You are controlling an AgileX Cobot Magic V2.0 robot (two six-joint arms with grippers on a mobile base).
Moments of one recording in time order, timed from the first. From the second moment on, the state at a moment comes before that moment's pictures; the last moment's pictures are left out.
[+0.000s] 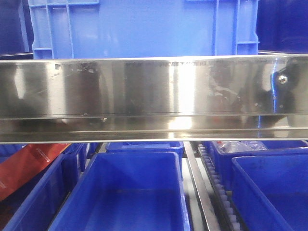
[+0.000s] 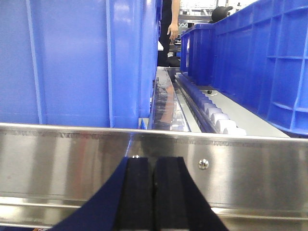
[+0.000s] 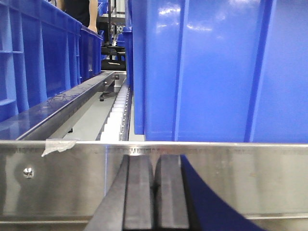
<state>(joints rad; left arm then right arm) 0.08 0.01 0.00 -0.03 0.08 0.02 -0.03 0.00 0.00 0.11 0.06 -0.10</state>
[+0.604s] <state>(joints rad) 0.08 0.01 0.00 -0.03 0.08 0.02 -0.03 0.00 0.00 0.11 0.06 -0.10</state>
